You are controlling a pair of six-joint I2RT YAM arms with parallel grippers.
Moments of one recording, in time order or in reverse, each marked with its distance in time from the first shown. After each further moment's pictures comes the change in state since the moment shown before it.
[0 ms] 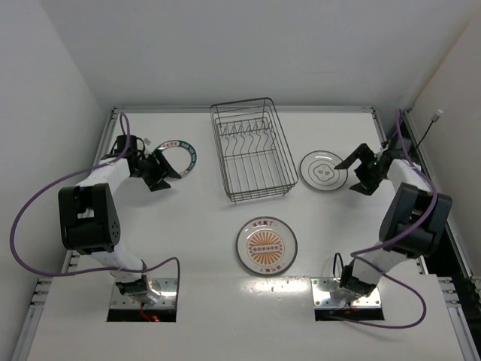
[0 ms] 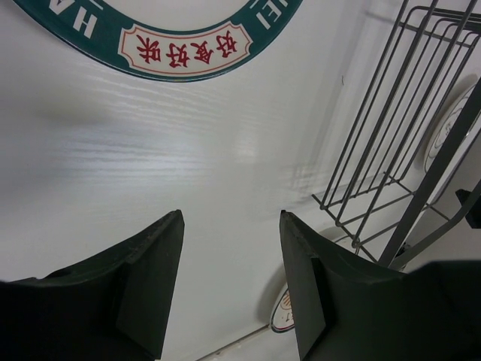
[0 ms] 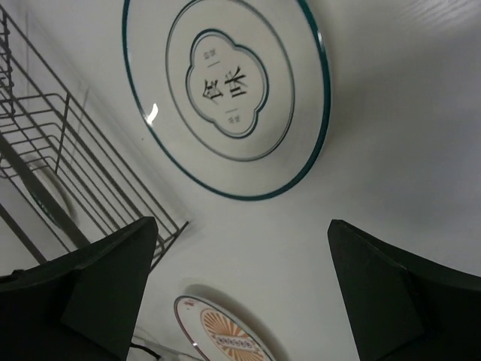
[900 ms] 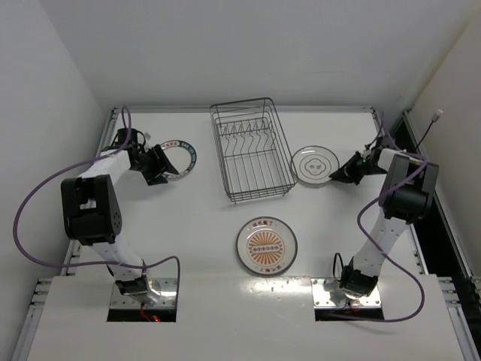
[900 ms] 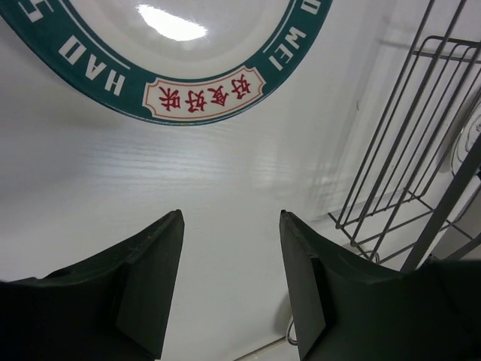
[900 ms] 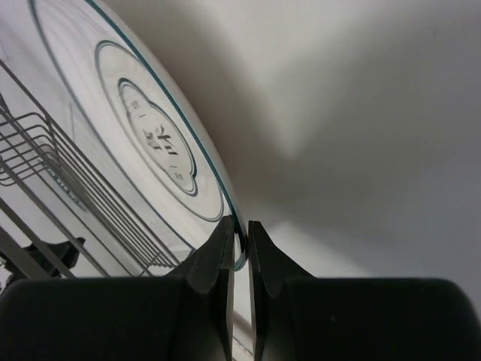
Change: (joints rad) left arm 0.000 0.080 0.114 -0.045 -0.051 0.064; right arm 0.021 0.460 0.212 0.052 -0.173 0.008
